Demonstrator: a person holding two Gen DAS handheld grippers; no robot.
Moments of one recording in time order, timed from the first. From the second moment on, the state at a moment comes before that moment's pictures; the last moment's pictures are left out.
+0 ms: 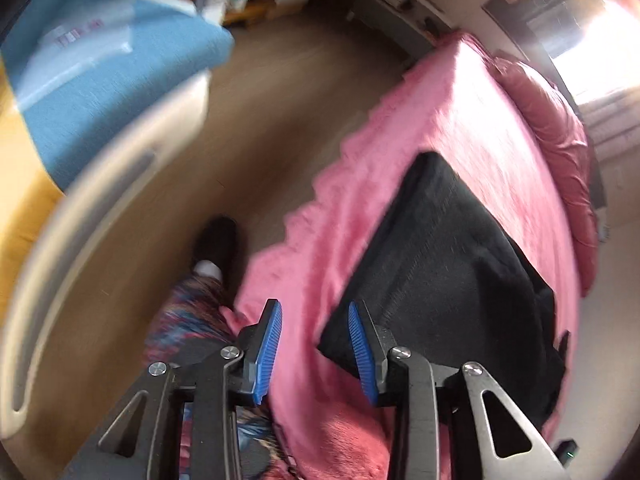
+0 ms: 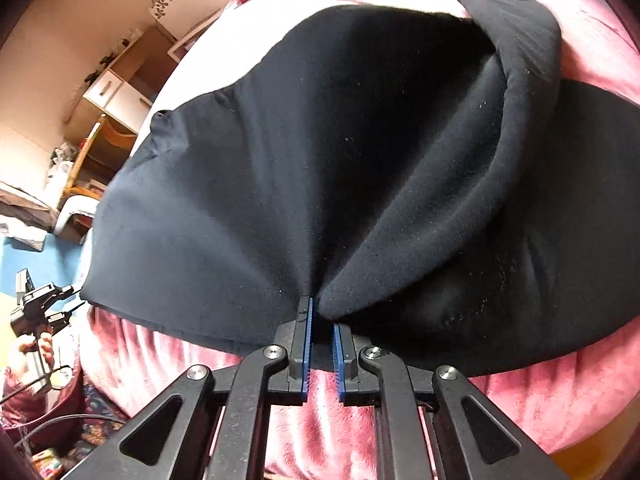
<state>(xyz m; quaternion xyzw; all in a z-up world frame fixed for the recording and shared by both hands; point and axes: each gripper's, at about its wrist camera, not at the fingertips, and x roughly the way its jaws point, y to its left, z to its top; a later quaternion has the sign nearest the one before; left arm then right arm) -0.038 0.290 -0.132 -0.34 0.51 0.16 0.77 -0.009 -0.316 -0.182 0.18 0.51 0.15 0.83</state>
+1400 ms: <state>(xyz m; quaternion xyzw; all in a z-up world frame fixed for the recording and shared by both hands) 0.022 -0.038 -0.103 0.01 0.55 -0.34 0.76 0.047 -0.524 -0.038 0.31 0.31 -0.10 0.89</state>
